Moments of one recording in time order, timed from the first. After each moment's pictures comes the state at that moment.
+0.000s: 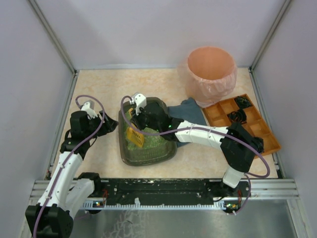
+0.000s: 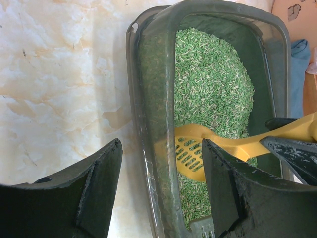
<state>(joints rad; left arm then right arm) -0.07 0.80 0.59 -0.31 0.23 -0.45 1.00 1.69 1.16 0.21 0.01 0.13</state>
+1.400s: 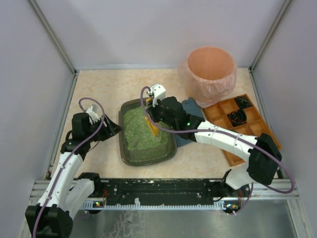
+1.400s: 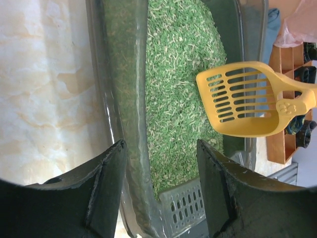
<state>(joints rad) -0.08 0.80 0.58 -0.38 0.39 -0.56 0.95 1.44 1.11 0.04 0.21 0.11</state>
